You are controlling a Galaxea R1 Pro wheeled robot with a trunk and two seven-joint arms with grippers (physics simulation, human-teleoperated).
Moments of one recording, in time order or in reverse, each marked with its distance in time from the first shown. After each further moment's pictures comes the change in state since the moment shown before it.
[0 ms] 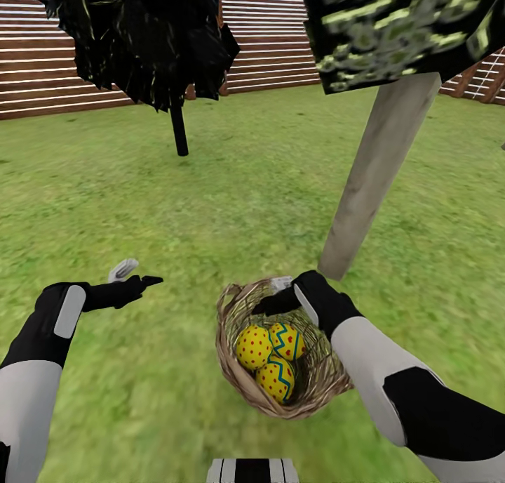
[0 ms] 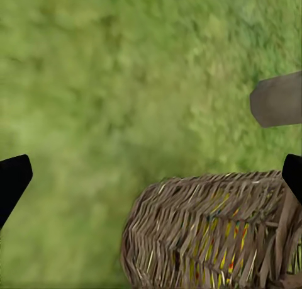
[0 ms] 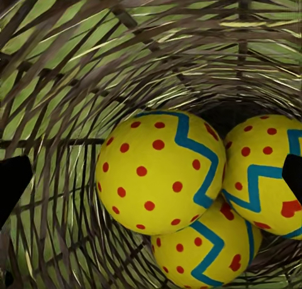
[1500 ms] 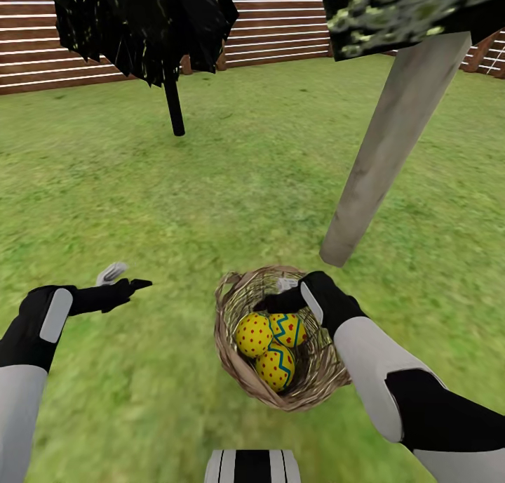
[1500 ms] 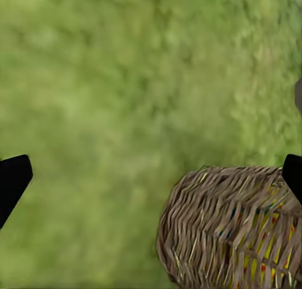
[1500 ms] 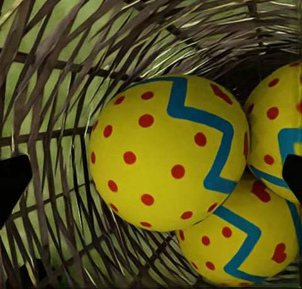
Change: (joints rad) left arm 0.018 0.052 0.006 -0.002 0.001 0.005 0.000; right arm 0.000 0.003 -0.158 0.021 -0.004 0.039 -0.003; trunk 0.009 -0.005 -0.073
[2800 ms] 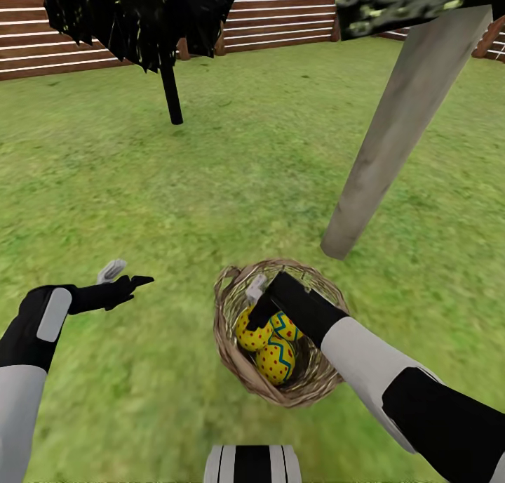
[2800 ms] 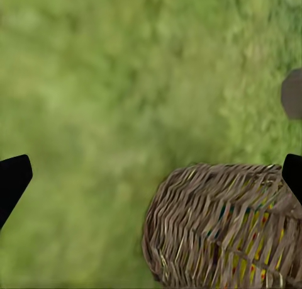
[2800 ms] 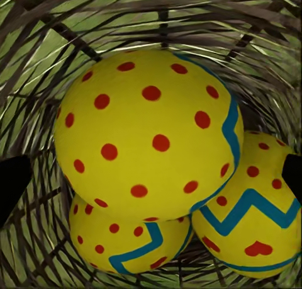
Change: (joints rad) left arm 0.000 0.004 -0.008 -0.001 0.087 -0.001 0.001; right arm -0.004 -0.003 0.613 -0.166 0.323 -0.094 0.248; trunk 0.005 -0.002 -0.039
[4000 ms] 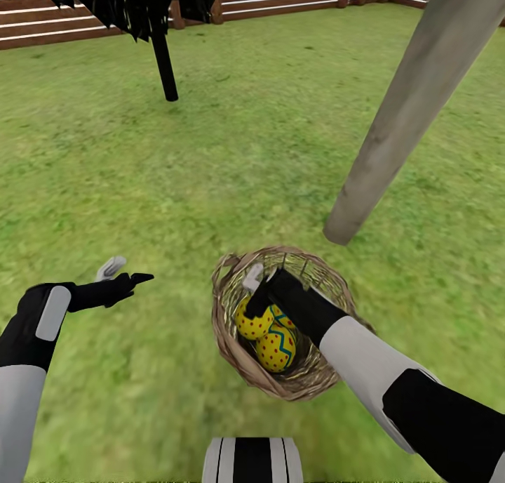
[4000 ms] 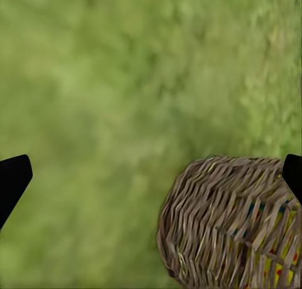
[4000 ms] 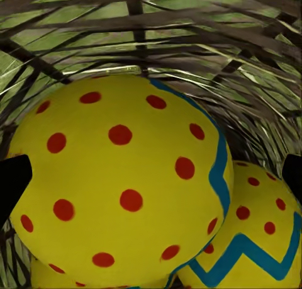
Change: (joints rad) left arm 0.002 -0.001 -0.001 -0.030 0.001 0.000 -0.001; right arm 0.001 0.006 -0.005 -0.046 0.013 -0.062 -0.102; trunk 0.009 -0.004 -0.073
